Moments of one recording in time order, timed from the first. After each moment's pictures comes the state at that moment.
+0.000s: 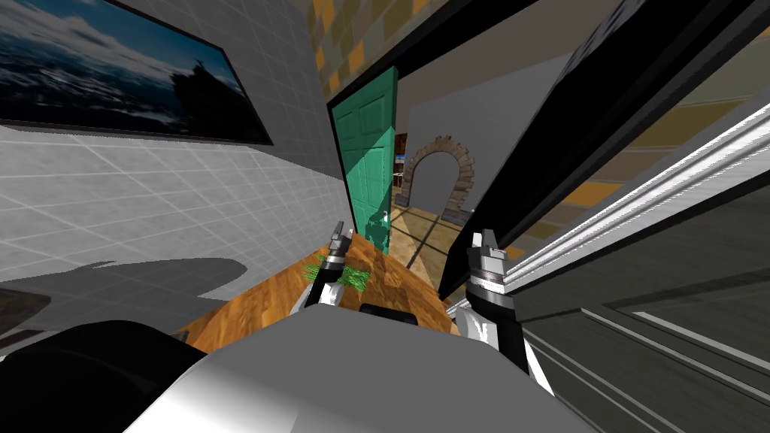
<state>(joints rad) 0.43 0.07 -0.07 -2.00 0.01 -0.49 0.10</state>
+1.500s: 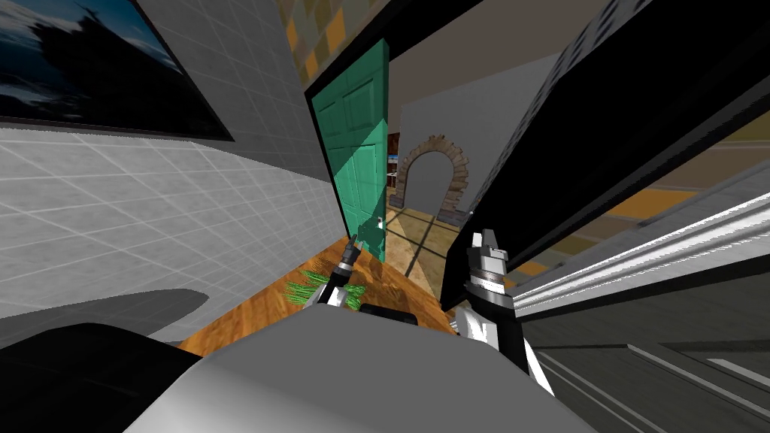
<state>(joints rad) 0.29 0.19 -0.16 -1.60 0.02 -0.64 0.18</state>
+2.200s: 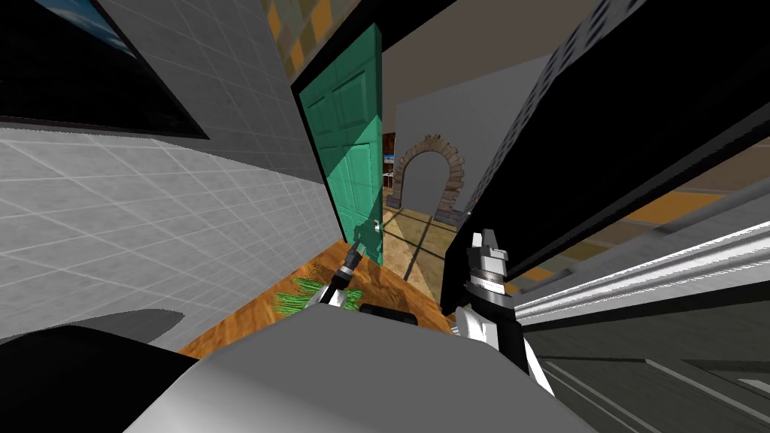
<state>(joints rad) 0.23 0.24 -0.20 -1.40 0.02 -0.71 0.22</state>
